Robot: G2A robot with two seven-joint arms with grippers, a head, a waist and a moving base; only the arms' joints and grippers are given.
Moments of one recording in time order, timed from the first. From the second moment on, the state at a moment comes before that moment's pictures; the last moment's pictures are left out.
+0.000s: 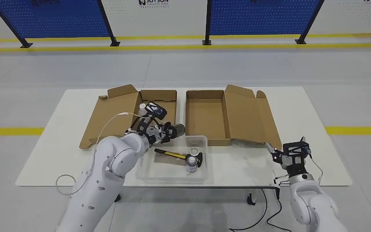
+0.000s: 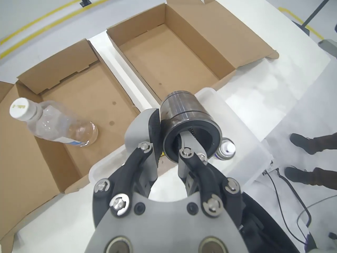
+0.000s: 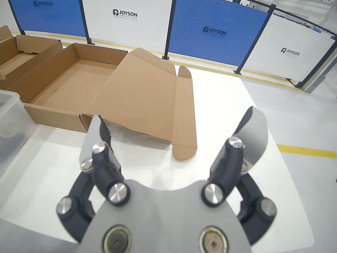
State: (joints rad) left arm 1.14 -1.18 -1.20 -1.76 0.98 -0.17 -0.84; right arm -1.73 -1.15 1.60 -1.80 -1.33 0.00 0.00
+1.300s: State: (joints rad) left arm 0.83 -1.27 -0.99 -1.15 1.08 0.01 -0.79; right arm -1.73 -1.15 1.60 -1.80 -1.33 0.00 0.00
